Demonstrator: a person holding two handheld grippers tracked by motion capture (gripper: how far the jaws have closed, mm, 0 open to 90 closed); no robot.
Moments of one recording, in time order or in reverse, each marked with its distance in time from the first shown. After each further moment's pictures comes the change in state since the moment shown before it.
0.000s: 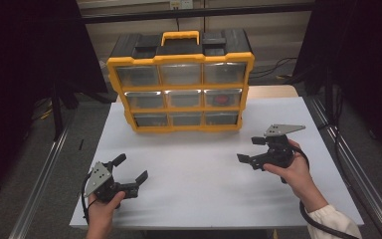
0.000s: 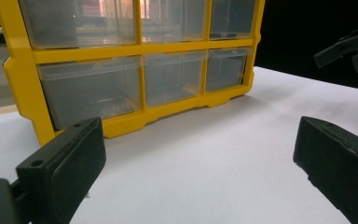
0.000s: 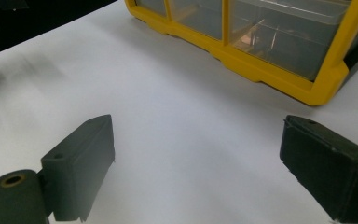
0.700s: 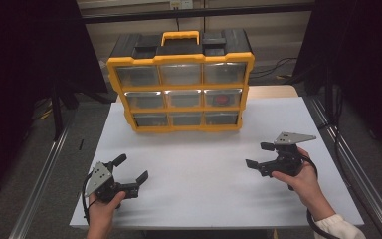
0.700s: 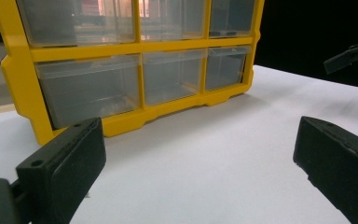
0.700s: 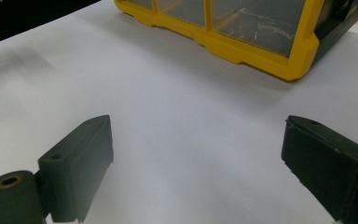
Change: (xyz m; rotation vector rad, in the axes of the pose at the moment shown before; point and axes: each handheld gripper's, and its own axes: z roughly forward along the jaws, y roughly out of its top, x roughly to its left) left arm 0.001 -0.001 0.000 0.014 -0.014 0.018; right arm -0.006 -0.029 -0.013 -0.033 -0.041 0.011
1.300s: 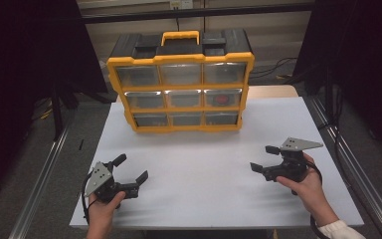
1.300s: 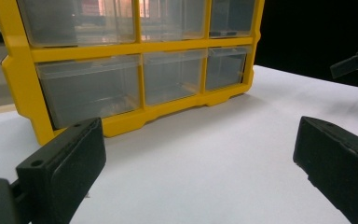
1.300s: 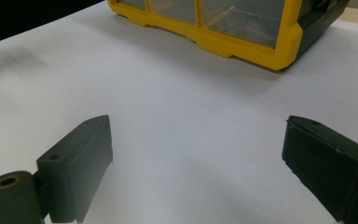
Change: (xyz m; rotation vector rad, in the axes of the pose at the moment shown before) left arm 0.000 0.000 -0.001 0.003 0.003 0.004; right arm -0.003 -0.018 -0.008 -0.043 -0.019 0.007
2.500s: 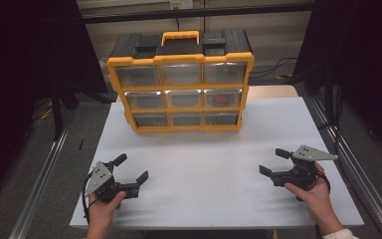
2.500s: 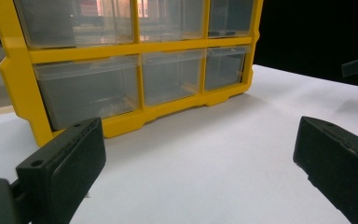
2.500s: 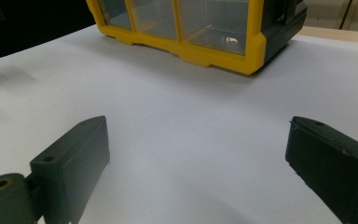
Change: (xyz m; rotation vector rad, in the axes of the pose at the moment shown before) left arm 0.000 0.000 0.001 0.001 -0.004 0.005; right arm -0.003 -0.024 -0.021 -0.120 -0.068 0.019
